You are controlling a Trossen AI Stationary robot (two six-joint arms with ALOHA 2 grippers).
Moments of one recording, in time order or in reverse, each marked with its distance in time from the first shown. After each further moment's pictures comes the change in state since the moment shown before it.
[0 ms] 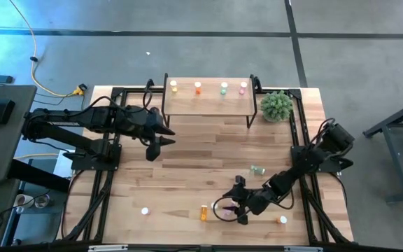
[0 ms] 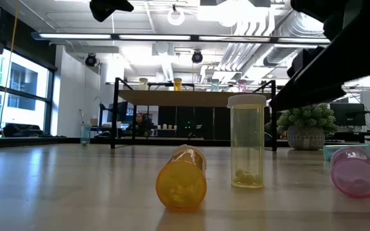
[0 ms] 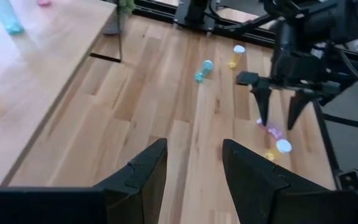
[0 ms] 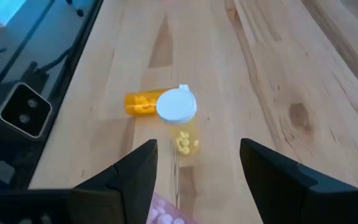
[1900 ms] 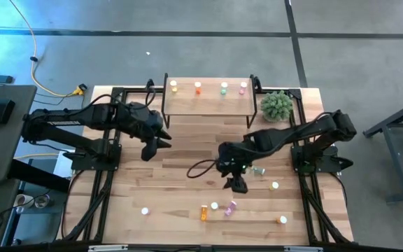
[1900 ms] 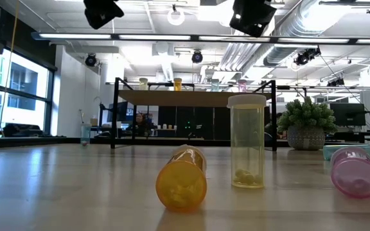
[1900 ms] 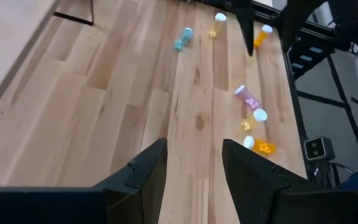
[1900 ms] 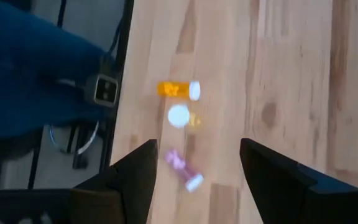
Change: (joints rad) left arm 0.061 -0.001 0.000 -0.098 0.193 -0.003; right arm -0.441 -0.124 0.625 -1.074 -0.761 -0.245
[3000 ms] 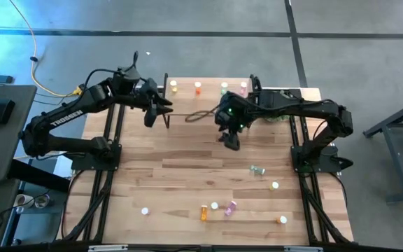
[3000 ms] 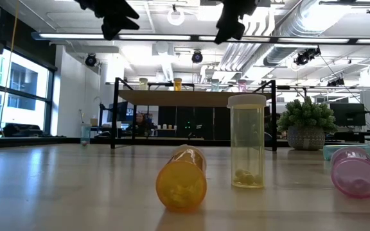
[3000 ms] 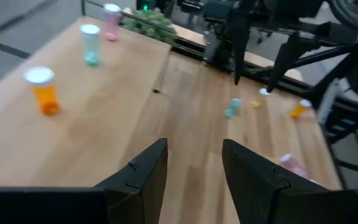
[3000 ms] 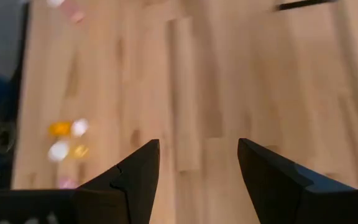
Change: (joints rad) left arm 0.503 0.002 0.000 0.164 0.293 0.185; right arm -0.362 -0.005 0.212 -0.243 0.096 -0.271
